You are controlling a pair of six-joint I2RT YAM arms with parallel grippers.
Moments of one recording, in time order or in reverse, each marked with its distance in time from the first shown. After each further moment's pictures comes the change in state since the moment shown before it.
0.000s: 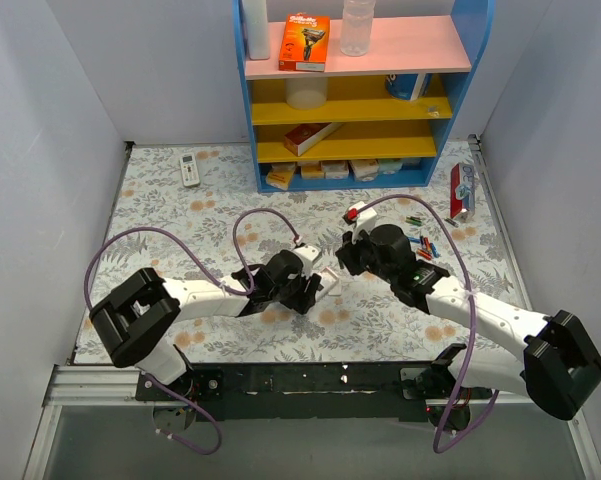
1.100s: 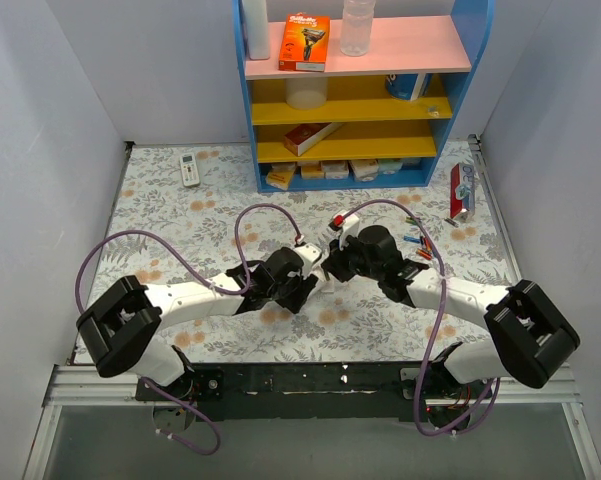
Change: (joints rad) left arm -0.016 -0.066 0.065 -0.191 -0.056 0.113; right arm -0.028 0.190 -0.033 0.174 -0.211 0.008
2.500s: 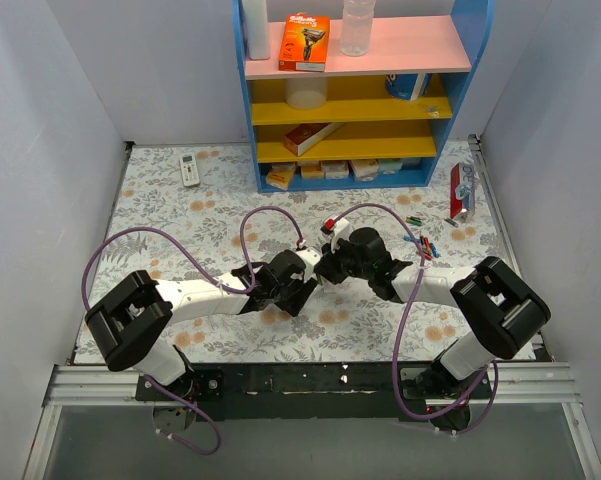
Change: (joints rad) left arm 0.000 0.050 -0.004 -0.002 -0.011 0.003; right arm 0.000 0.198 0.000 0.176 -0.072 0.012
